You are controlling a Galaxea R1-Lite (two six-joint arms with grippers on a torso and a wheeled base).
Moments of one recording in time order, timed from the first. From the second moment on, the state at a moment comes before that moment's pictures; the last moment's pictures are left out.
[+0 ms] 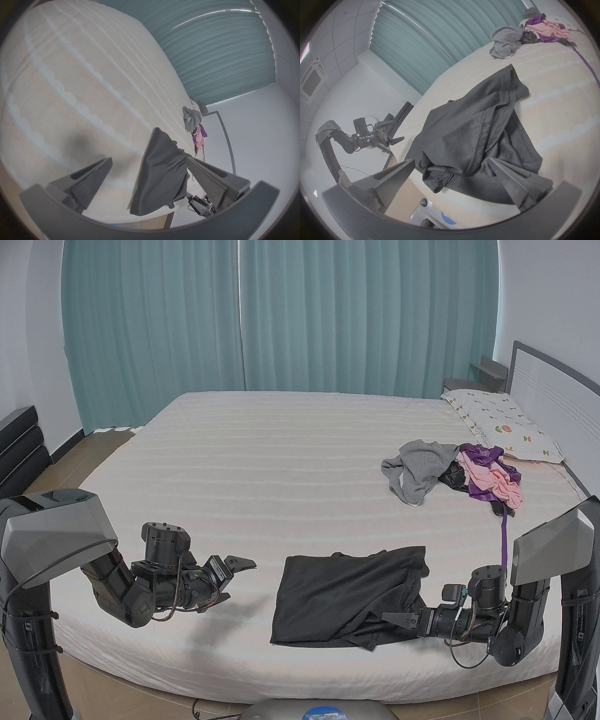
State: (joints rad) left arm -0.28 2.22 -0.72 -0.88 -0.36 -0.96; right arm 0.30 2.37 -0.32 -1.50 0.44 0.49
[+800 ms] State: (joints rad) left arm -0.28 2.22 -0.72 -0.88 -0.36 -0.96; right arm 0.29 2.41 -0.34 -1.50 0.44 0.49
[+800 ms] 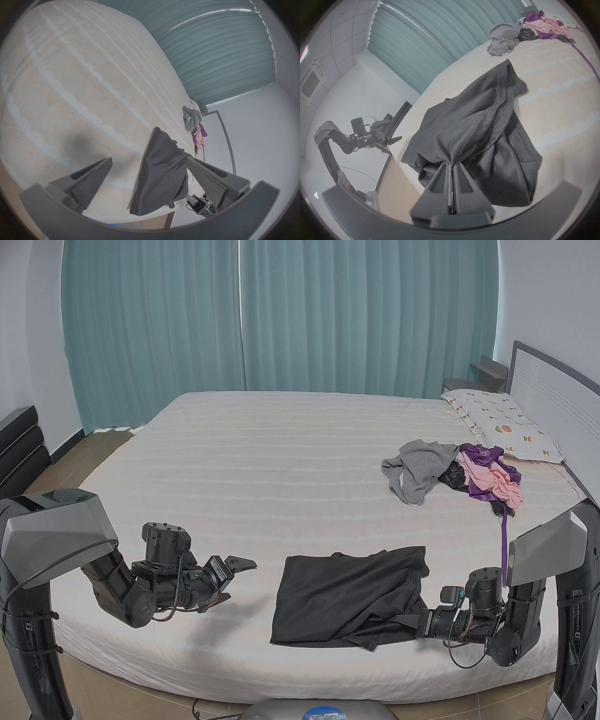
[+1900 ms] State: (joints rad) left arm -0.28 2.22 -0.72 -0.88 -0.36 -0.96; right arm 0.17 2.14 -0.26 -1.27 0.44 0.24
